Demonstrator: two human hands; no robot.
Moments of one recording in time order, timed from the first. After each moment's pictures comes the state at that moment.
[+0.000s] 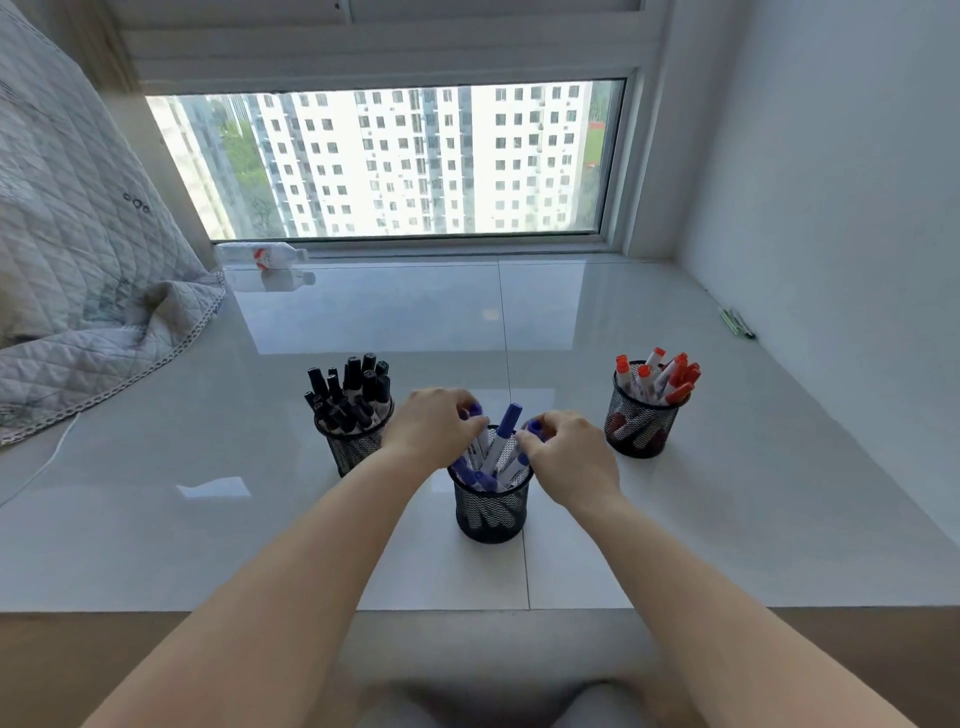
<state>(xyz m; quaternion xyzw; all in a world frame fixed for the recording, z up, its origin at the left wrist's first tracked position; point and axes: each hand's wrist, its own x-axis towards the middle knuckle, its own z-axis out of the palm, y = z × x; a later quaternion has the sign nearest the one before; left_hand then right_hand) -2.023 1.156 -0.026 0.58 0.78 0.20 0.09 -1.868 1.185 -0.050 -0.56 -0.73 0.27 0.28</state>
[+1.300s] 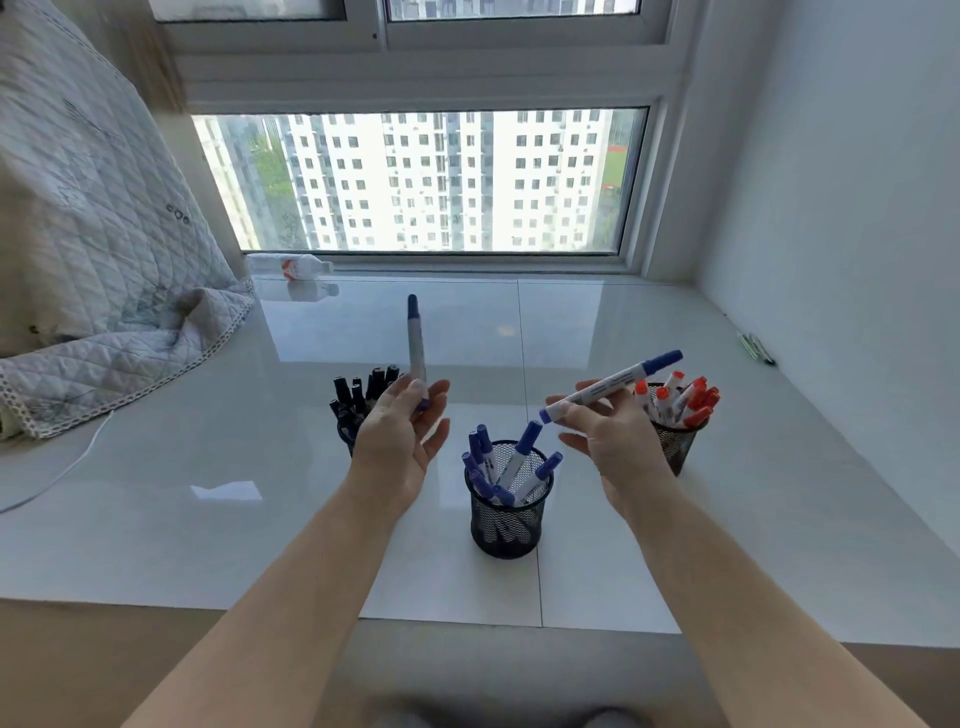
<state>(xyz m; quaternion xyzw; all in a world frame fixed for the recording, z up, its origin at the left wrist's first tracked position) -2.036 1.116 -0.008 0.15 0.44 0.75 0.47 -1.859 1.187 -0.005 -0.40 -0.51 0.61 0.46</state>
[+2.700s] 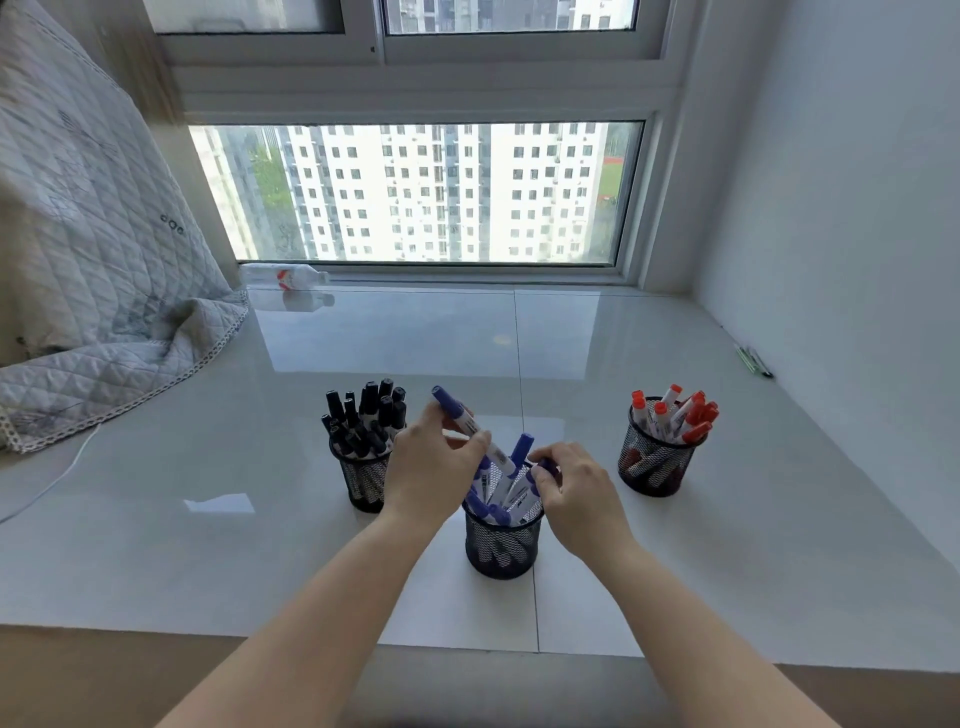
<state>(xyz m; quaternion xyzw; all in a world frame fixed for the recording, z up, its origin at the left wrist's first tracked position) -2.015 1.128 -0.026 0.47 0.74 0.48 0.11 -1.869 1.188 -0.065 -0.46 -0.80 0.24 0.31</state>
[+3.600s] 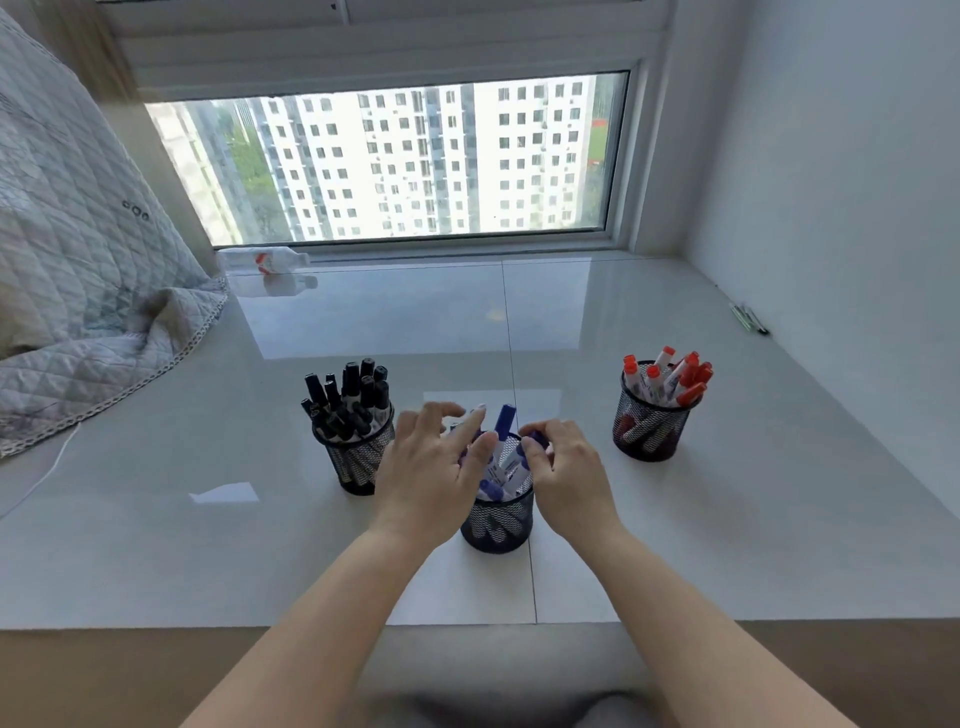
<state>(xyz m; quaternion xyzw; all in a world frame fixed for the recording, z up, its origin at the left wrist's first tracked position) -2.012 1.119 -0.055 0.62 0.74 0.27 -0.02 -1.873 1.184 -0.076 -0.46 -0.74 0.30 0.38</state>
